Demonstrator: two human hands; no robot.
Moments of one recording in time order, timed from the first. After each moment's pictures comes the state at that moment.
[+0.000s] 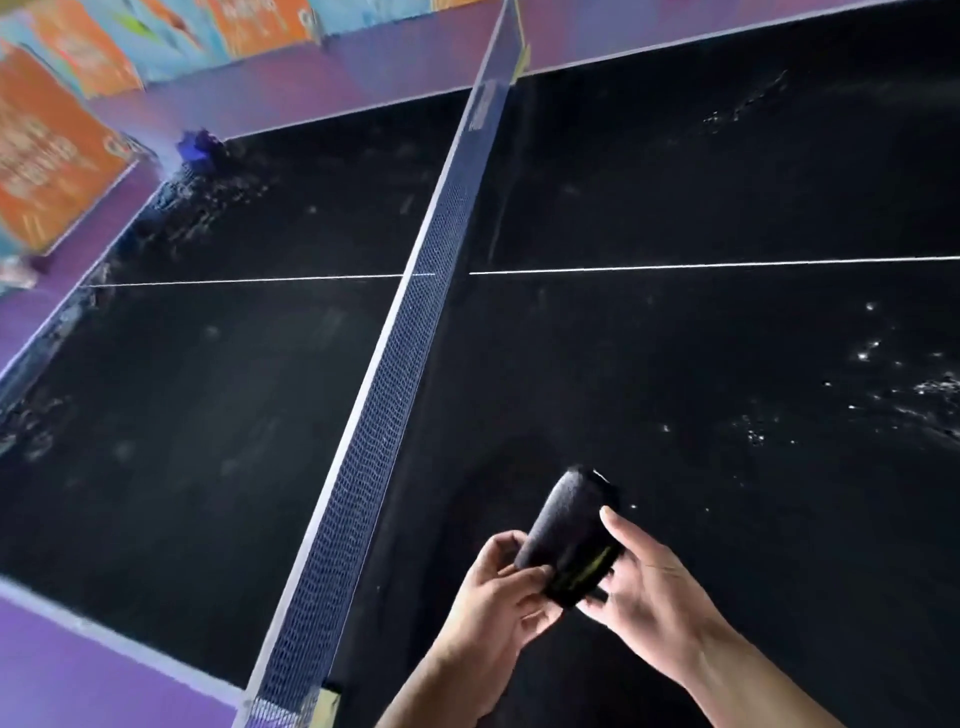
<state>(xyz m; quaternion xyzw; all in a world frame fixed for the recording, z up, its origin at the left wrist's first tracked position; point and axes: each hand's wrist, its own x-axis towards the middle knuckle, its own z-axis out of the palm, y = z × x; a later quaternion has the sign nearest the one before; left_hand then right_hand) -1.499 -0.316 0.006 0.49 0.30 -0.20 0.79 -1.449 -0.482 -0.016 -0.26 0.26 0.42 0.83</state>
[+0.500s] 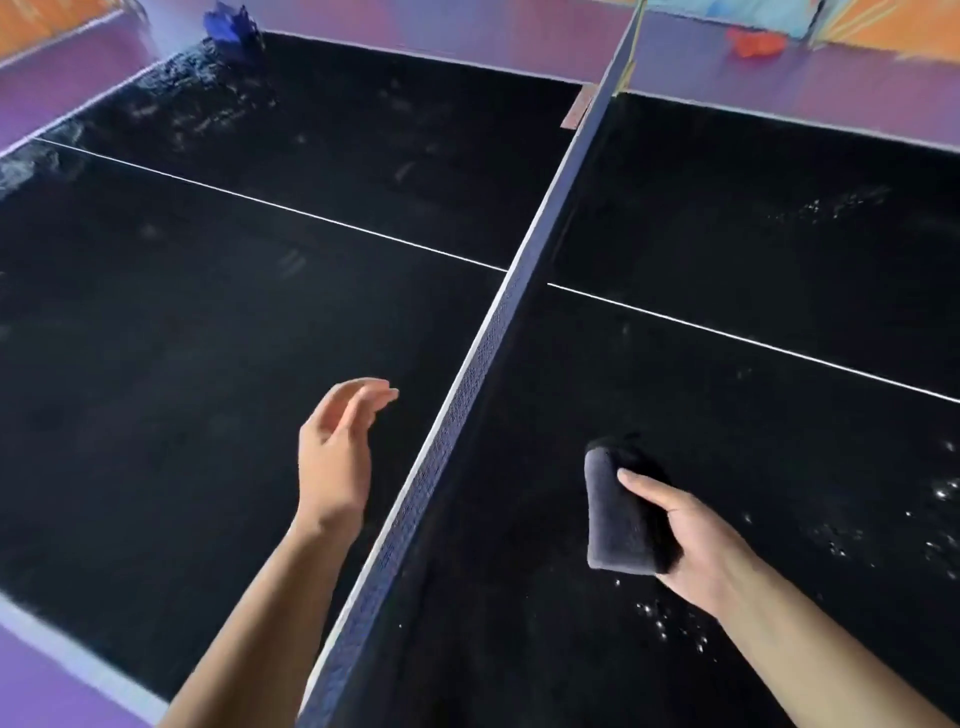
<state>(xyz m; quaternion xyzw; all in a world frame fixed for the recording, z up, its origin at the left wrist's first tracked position) -1.394 -0.069 0.032 0.64 0.31 0.18 0.68 -1.337 -0.360 0.019 -0.51 0.33 0.35 0.71</state>
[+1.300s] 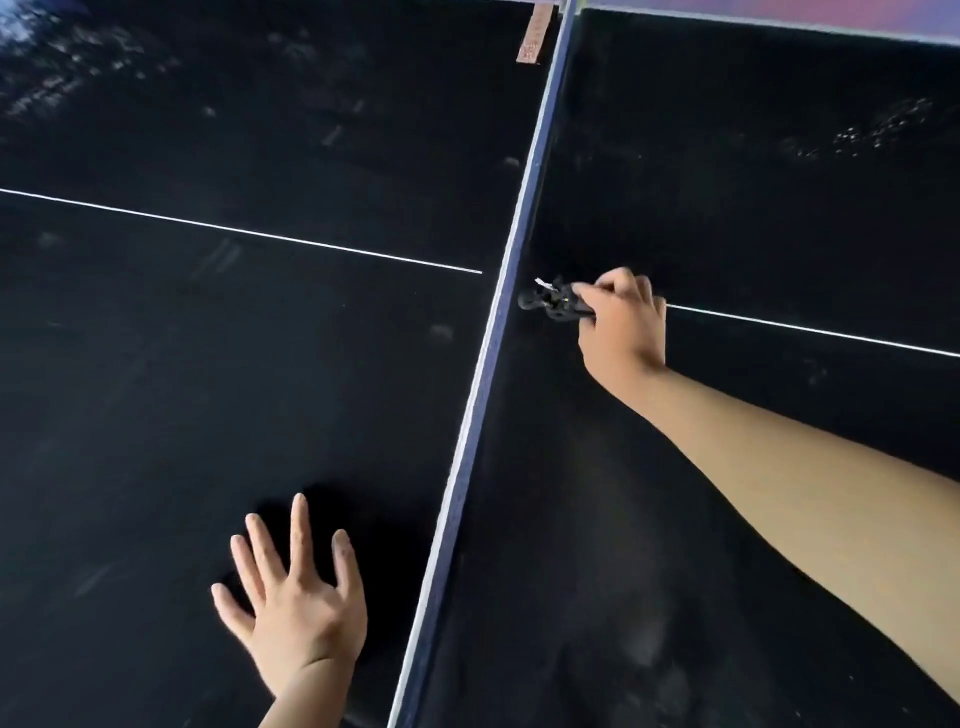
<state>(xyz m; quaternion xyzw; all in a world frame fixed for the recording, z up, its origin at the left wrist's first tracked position) -1.352 -0.001 -0.172 0.89 0.43 -0.04 0.13 -1.060 -0.245 -0.110 -0.98 -0.08 -0.06 0.19</state>
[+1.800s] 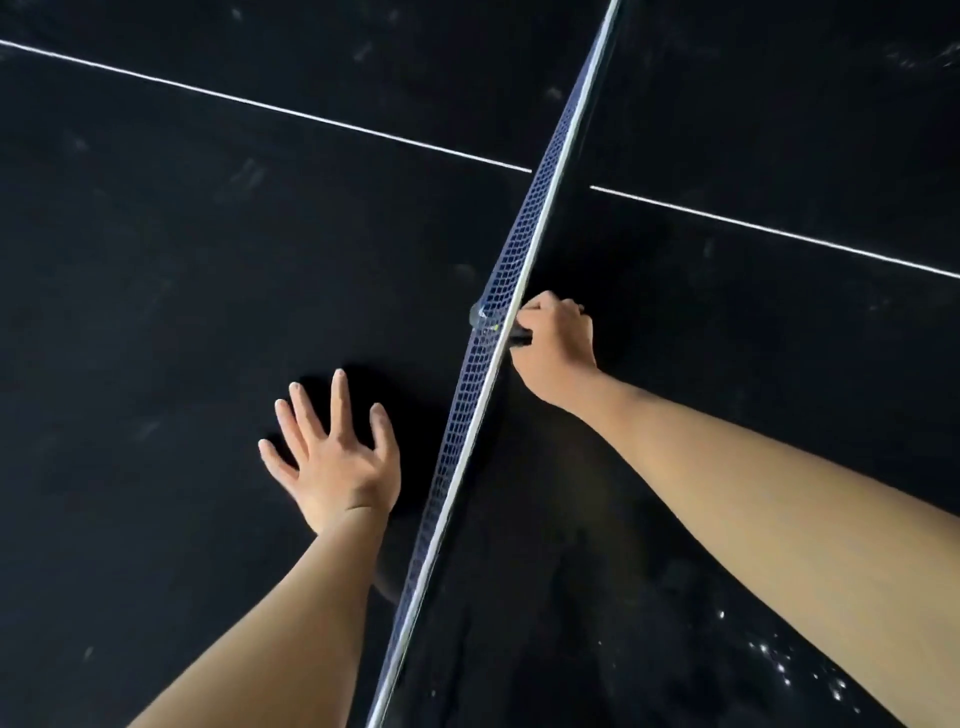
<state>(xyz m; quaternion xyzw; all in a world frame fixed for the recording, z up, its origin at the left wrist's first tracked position) -1.352 0.000 -0.176 0.90 0.42 -0.03 0.12 -1.179 -0.170 -0.151 -0.94 -0.17 0.10 0.27</state>
